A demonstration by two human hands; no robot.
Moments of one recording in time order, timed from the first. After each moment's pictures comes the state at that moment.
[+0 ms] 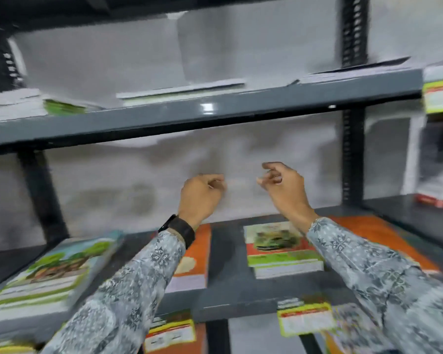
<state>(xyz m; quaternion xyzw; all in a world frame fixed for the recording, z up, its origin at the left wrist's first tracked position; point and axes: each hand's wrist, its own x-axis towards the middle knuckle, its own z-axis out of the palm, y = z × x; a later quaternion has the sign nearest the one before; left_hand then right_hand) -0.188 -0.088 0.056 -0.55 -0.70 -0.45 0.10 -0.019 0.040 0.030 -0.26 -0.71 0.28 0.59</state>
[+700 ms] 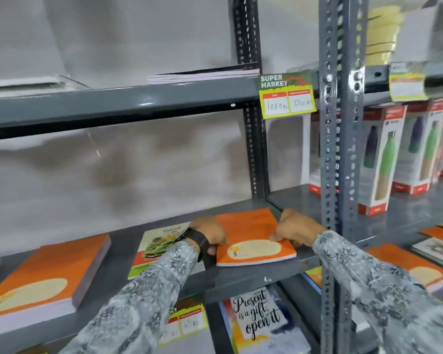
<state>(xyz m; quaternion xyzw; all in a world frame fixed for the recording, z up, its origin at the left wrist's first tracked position) 0.032 0.057 -0.015 -0.54 -0.82 -0.11 -0.14 0.238 0.134 -0.040 -0.60 -0.72 0.32 0.16</state>
